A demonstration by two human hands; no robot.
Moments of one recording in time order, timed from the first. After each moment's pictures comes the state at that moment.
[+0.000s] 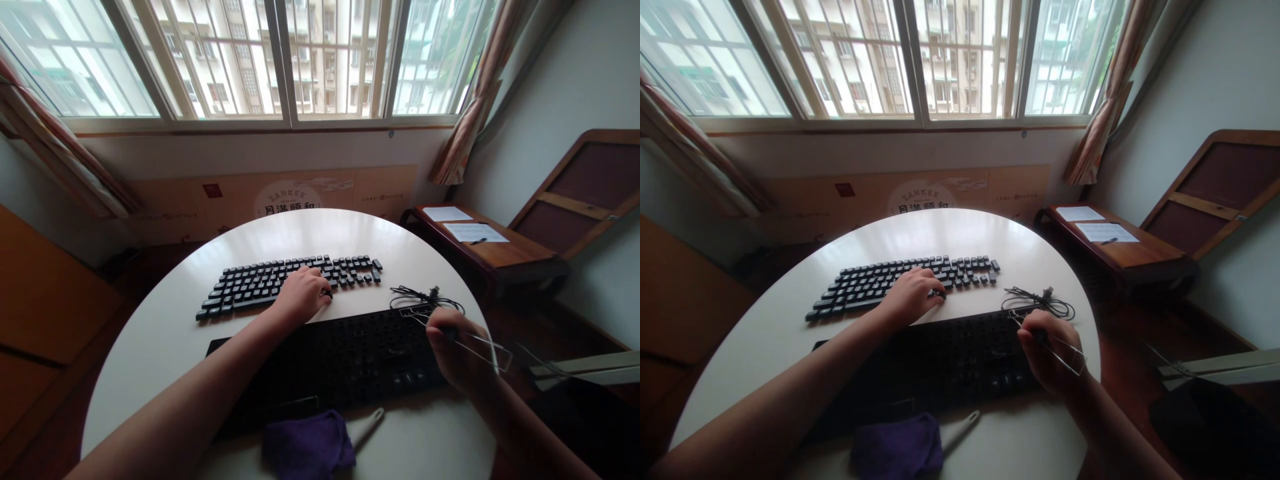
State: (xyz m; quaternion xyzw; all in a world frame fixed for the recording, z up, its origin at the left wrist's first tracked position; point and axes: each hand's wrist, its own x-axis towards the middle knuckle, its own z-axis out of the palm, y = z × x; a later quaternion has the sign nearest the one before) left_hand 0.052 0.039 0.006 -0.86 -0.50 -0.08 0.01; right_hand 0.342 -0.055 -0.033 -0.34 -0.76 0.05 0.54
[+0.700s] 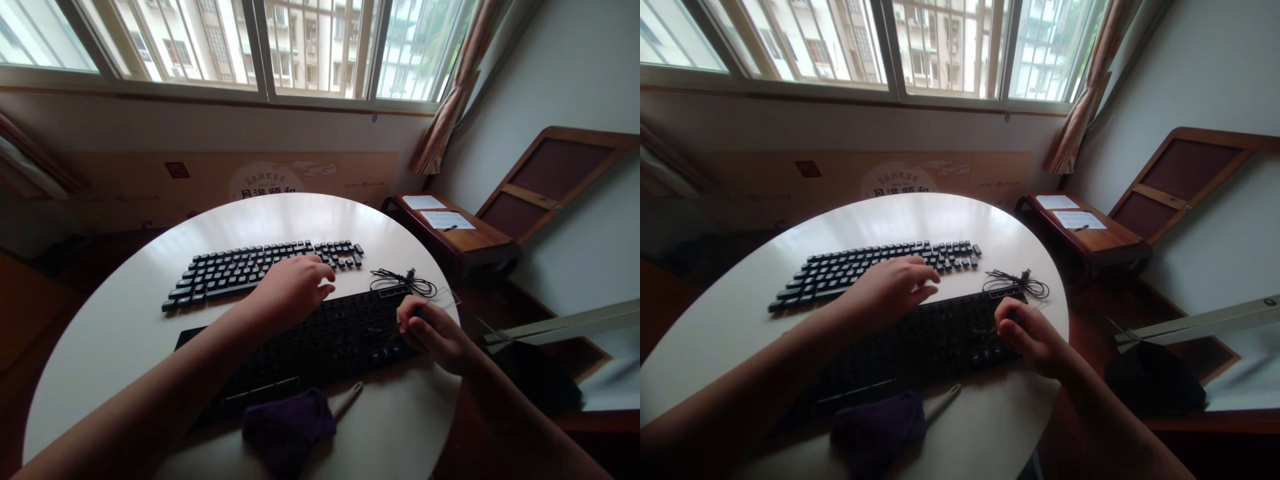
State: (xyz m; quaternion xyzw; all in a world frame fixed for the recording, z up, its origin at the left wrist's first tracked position) left_hand 0.081 -0.001 0.051 -0.89 -0.45 -0.10 -0.04; right_hand 0.358 -0.069 -0.033 -0.33 -0.68 0.50 0.42
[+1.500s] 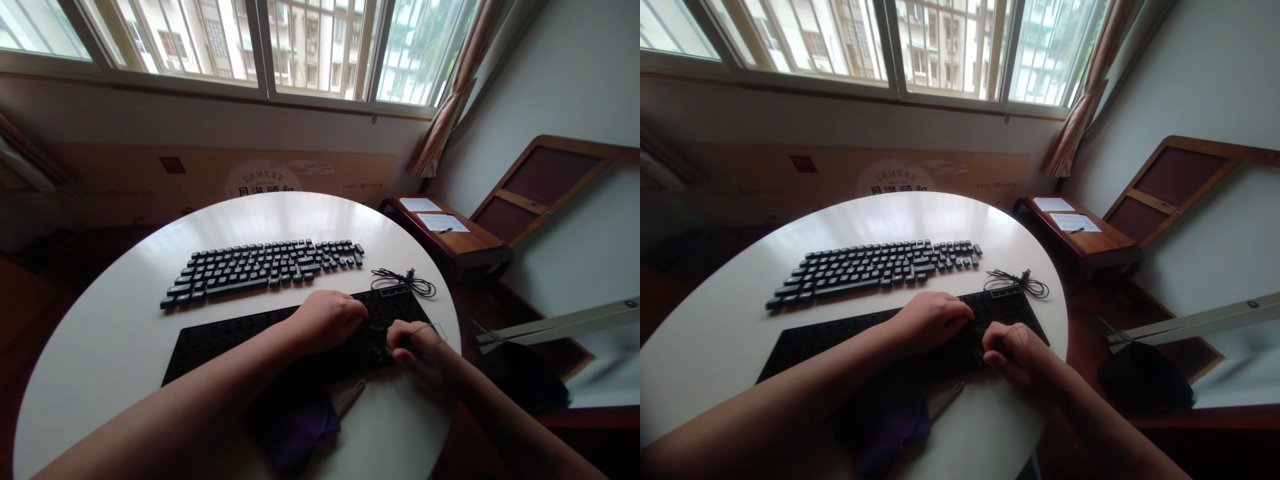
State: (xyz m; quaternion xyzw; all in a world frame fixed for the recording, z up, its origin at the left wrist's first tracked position) left_hand 0.109 -0.016 -0.006 -0.93 -0.32 -0.14 -0.12; right_hand 0.341 -0.082 -0.034 -0.32 -0.85 0.27 0.33
